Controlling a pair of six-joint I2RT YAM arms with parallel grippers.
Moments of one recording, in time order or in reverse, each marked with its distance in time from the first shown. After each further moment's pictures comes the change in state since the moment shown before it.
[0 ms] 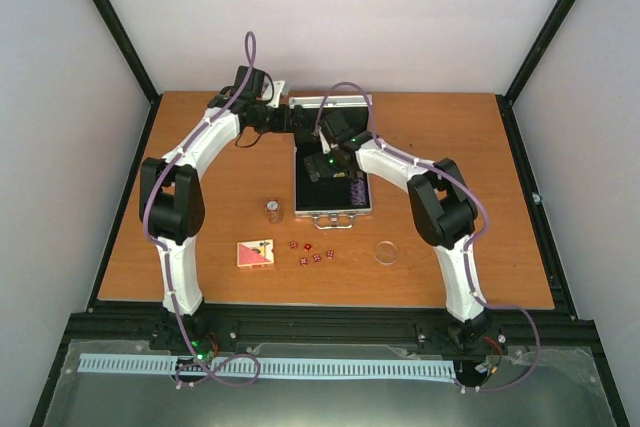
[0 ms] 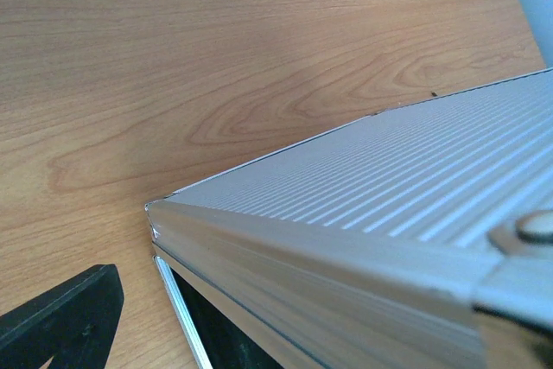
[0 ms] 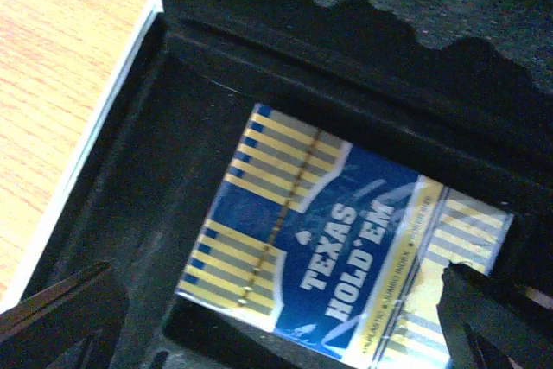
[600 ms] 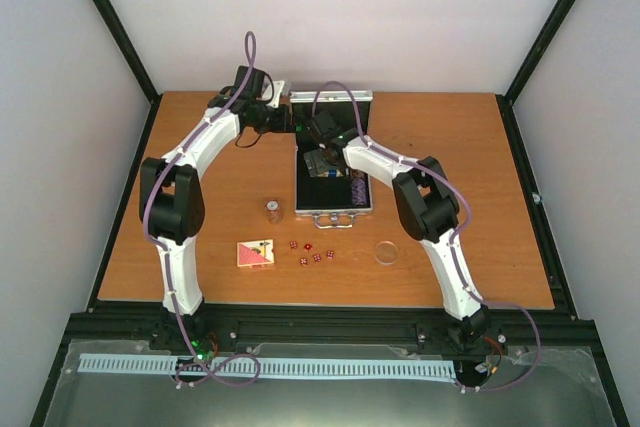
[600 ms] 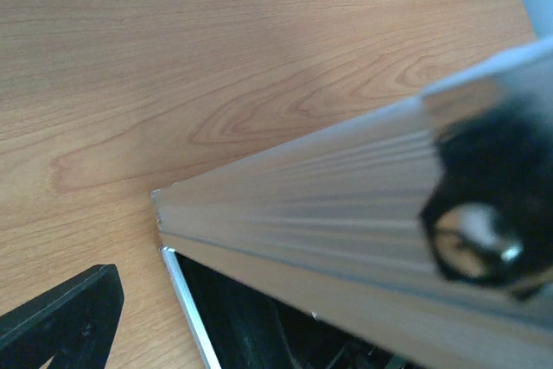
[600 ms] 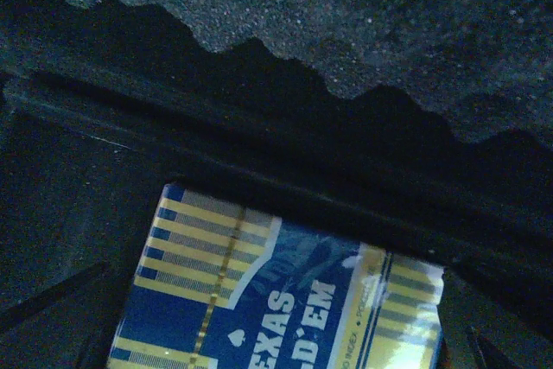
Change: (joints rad) left arm 0.000 0.000 0.000 -0.002 -0.003 0.001; right arm 0.021 0.145 0.186 -0.092 0.216 0.027
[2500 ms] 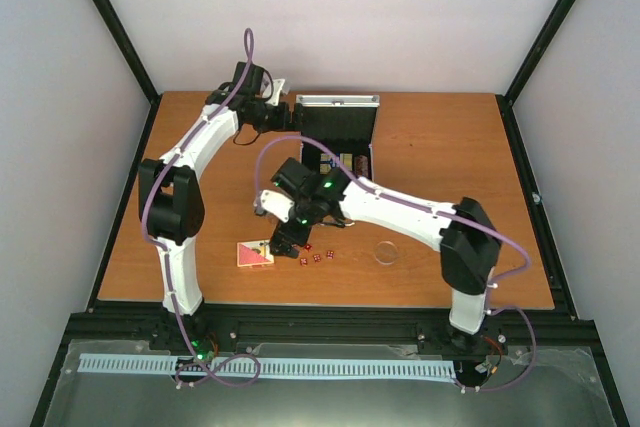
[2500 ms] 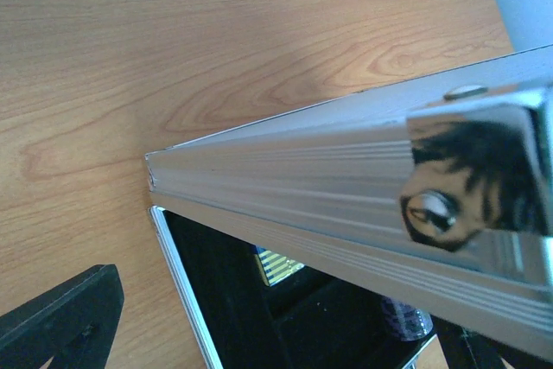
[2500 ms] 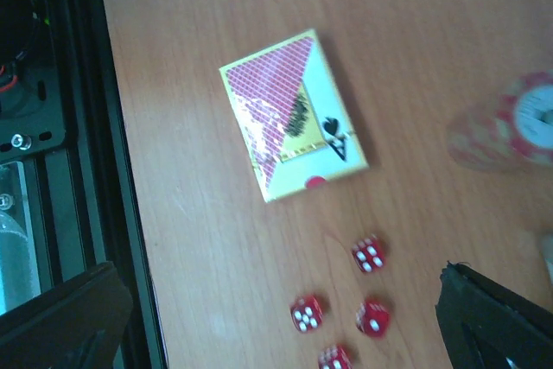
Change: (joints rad) left arm 0.001 -0.002 0.048 -0.074 0.047 0.000; right arm 0.379 -0.503 -0.331 -0.198 -0.492 -0.387
